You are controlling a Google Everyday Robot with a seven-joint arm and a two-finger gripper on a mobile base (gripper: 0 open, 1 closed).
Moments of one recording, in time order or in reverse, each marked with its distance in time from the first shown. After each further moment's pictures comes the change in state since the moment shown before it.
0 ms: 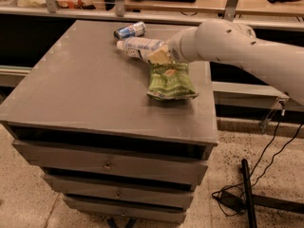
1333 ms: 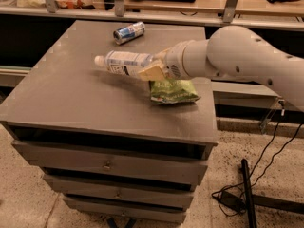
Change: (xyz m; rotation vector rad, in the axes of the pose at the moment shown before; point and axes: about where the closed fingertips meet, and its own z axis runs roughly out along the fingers) arm -0.001 0.084 -0.054 -0.220 -0.076 -0.039
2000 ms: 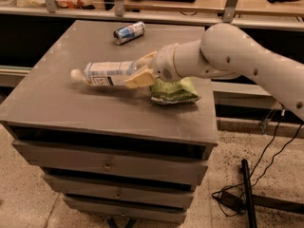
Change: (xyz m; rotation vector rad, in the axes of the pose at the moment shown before) arm -0.011 0.041 0.031 -0.264 -0.083 -0.106
